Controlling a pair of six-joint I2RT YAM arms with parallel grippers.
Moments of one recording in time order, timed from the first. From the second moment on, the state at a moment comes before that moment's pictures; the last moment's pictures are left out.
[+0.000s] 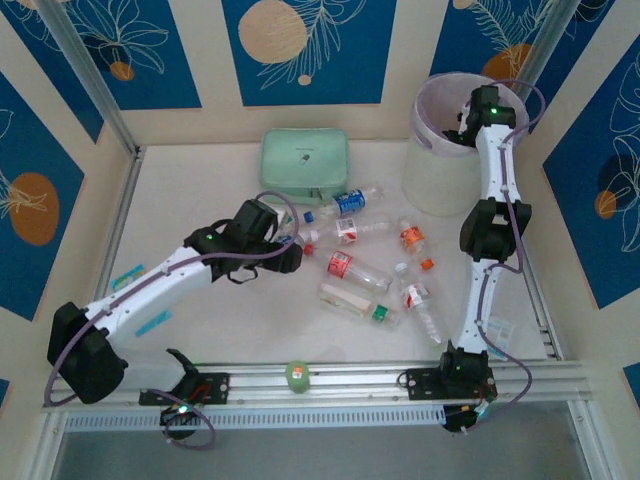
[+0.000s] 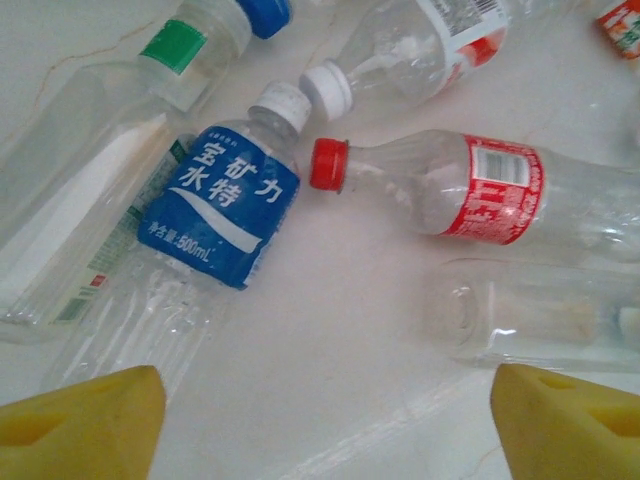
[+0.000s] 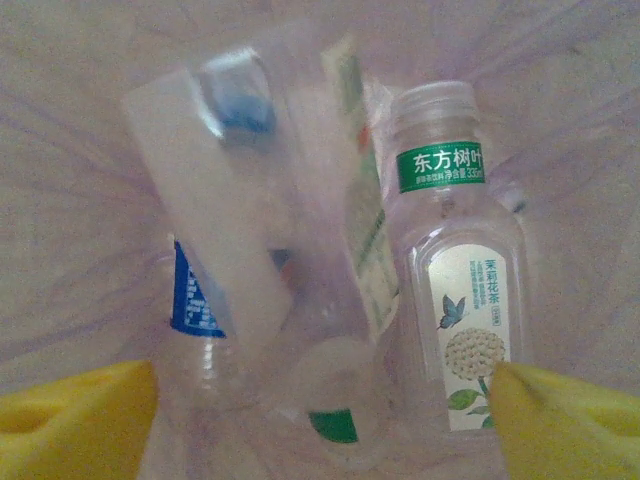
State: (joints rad) left arm -0.70 1.31 1.08 -0.71 -0.03 -0.36; right arm -0.16 2.40 2.54 -1.25 -0.08 0.07
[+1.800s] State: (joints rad) left arm -0.67 1.56 1.19 -0.81 -0.20 -0.08; right arm 0.24 1.18 1.01 -0.47 -0.70 0.57
